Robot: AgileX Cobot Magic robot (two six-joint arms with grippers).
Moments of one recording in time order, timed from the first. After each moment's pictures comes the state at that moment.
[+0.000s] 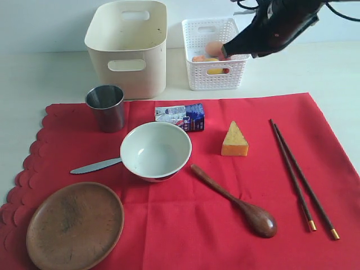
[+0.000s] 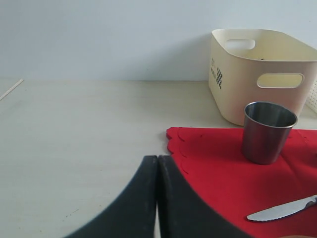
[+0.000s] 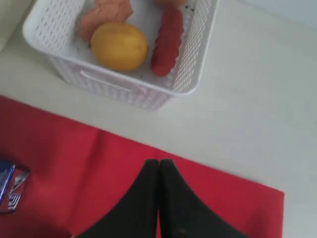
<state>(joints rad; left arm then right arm) -0.02 0.01 0.00 -0.02 0.26 0.02 0.50 1.86 -1.35 -0.31 0.55 0.22</state>
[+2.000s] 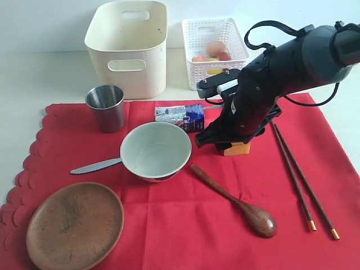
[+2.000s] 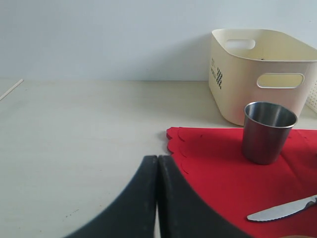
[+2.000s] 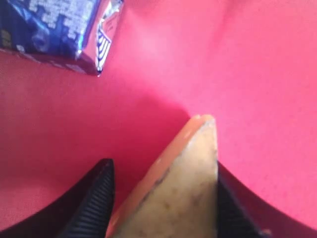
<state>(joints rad) -0.02 0.01 0.00 -0.02 0.26 0.02 0.67 1.99 -1.09 -0.24 0.46 0.34</state>
